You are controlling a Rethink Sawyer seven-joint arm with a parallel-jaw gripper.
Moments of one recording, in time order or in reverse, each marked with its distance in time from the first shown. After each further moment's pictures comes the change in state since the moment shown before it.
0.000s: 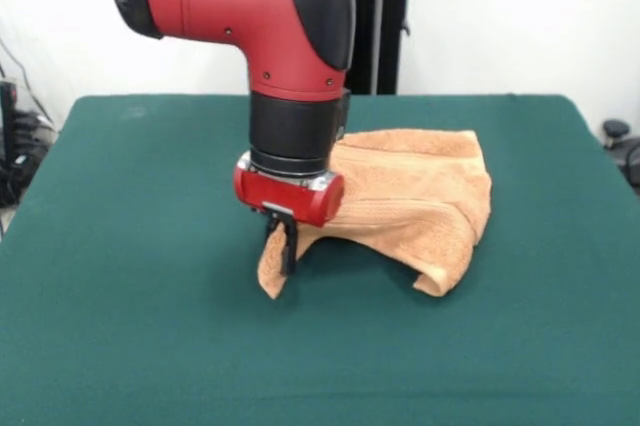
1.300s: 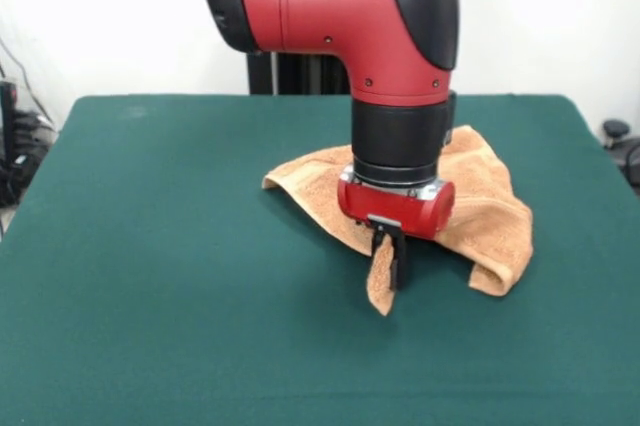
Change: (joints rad) arm 0.117 0.008 0.016 -0.007 0.233 0.000 0.000
